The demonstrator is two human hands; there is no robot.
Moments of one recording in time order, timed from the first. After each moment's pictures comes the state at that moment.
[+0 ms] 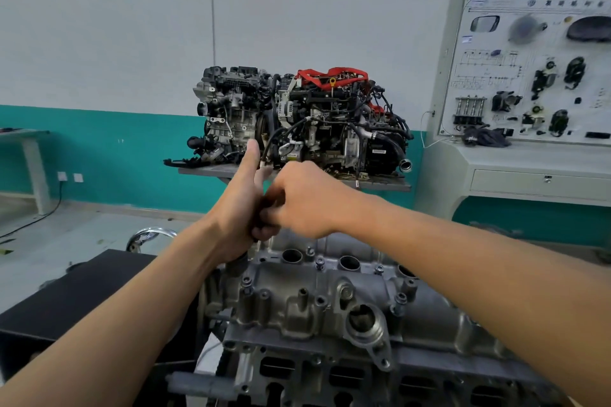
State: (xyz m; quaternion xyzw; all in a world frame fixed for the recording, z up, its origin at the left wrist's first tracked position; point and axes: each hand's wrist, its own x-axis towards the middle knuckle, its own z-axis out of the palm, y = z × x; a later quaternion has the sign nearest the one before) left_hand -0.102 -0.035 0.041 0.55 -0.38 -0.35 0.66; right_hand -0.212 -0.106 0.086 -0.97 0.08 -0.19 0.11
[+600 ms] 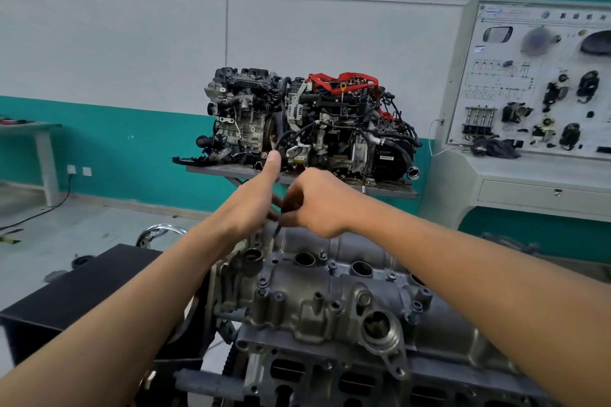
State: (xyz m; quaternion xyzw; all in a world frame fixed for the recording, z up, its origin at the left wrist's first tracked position) left_hand -0.091 -0.022 0.043 0.71 -0.40 -0.14 0.56; right_hand -0.198 -0.115 0.083 -0.98 0.12 -0.14 0.10
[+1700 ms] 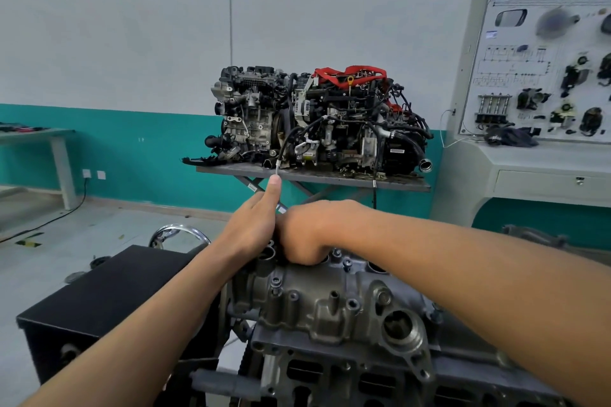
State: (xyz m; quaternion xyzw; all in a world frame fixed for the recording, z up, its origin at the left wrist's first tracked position) left_hand -0.079 -0.024 0.010 0.74 -0.36 -0.08 0.55; right_hand -0.162 -0.095 0.059 -0.97 0.03 0.15 -0.20
